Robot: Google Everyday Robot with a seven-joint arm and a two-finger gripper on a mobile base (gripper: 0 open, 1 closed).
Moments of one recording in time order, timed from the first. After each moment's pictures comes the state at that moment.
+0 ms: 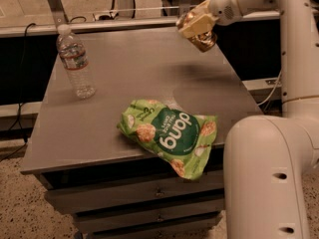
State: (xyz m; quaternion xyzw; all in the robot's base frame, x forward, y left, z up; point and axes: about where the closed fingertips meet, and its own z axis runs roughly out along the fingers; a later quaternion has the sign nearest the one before) arm 0.752 -0.114 0.961 -0.54 0.68 0.23 0.43
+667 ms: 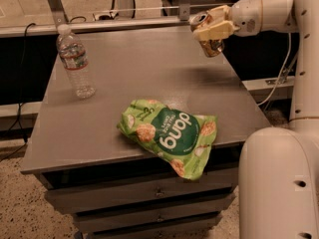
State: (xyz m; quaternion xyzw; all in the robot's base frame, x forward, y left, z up) arm 0.723 -0.146 0.970 -0.53 0.59 0.33 0.51
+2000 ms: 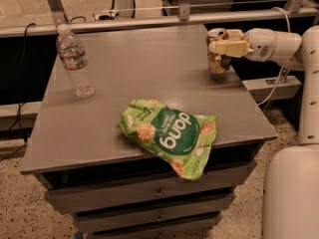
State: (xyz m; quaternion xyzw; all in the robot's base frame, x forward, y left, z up) arm 0.704 -0.193 0.933 -0.42 0.55 0.48 0.54
